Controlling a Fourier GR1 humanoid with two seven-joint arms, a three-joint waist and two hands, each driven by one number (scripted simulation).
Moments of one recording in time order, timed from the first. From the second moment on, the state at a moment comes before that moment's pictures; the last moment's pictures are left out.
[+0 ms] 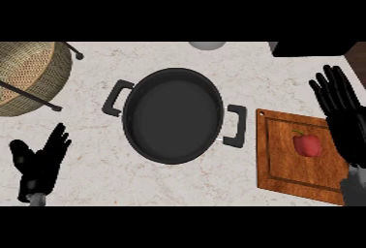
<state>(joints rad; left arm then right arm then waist) 0.03 0.44 -0.13 -1.34 0.39 0.28 0.11 -0.13 -0.34 -0.06 -1.68 -0.33 0.06 -0.02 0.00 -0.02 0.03</state>
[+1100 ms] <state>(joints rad) -0.14 0.34 -0.25 -1.63 0.32 0.34 0.20 0.01 -0.84 -0.13 -1.74 0.18 0.30 -0.58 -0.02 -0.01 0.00</state>
